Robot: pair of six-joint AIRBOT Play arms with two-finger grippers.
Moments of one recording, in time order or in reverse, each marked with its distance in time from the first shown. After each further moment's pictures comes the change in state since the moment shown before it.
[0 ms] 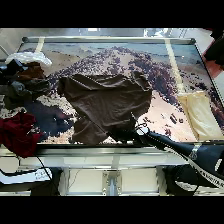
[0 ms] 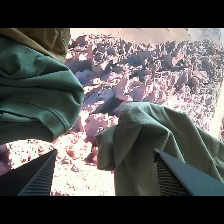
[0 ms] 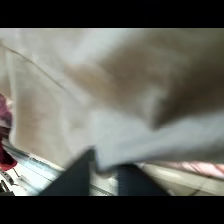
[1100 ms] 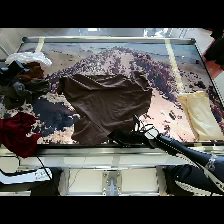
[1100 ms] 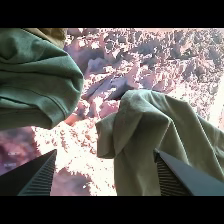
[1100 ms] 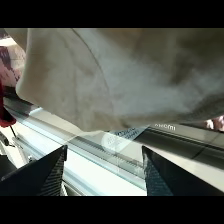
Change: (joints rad) left arm 0.000 0.000 0.000 0.000 -0.044 -0.008; right arm -0.046 0.180 -0.110 -0.169 0.111 0.064
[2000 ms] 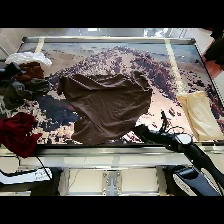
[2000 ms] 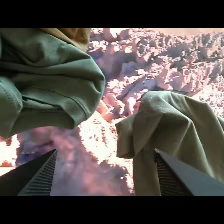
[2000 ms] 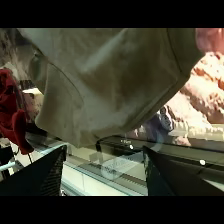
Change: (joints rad) left arm 0.017 0.005 0.003 0.049 -0.017 0.000; right arm -0.455 0.413 -0.250 -0.164 0.224 -0.043
